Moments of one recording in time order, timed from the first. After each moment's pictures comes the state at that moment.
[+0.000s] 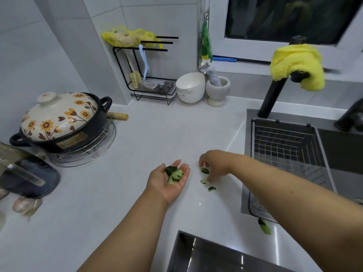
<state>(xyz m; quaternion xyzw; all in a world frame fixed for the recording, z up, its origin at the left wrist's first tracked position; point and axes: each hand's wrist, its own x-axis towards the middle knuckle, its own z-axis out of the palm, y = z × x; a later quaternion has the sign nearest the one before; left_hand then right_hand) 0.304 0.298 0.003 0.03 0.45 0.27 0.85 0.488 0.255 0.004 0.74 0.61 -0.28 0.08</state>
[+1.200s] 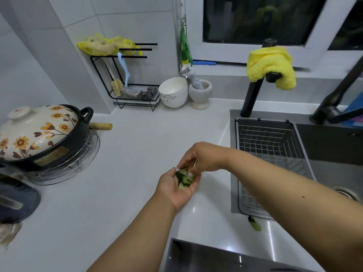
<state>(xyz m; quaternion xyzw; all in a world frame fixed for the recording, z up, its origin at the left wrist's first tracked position) 0.343 0.275 0.006 0.04 0.41 0.21 0.89 0.483 0.240 0.055 0.66 0.64 -0.37 -0.14</state>
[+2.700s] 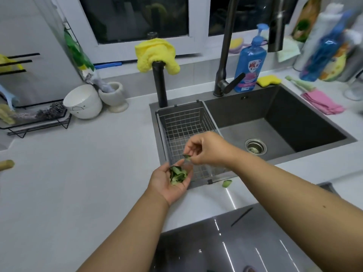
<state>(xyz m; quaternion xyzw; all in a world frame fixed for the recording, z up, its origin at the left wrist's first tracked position) 0.432 0.159 -0.003 0.12 0.37 -0.01 0.92 0.532 0.037 0.063 0.82 0.40 -0.23 -0.34</state>
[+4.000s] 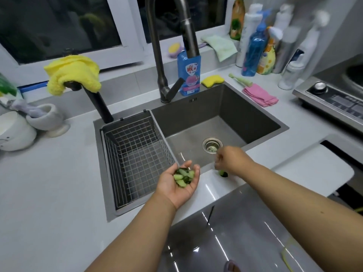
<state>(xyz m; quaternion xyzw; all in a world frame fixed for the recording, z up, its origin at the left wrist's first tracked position) 0.523 0.010 -0.007 0.14 0.34 -0.14 0.92 0.620 -0.157 -0.002 0.97 0.14 -0.15 -0.15</state>
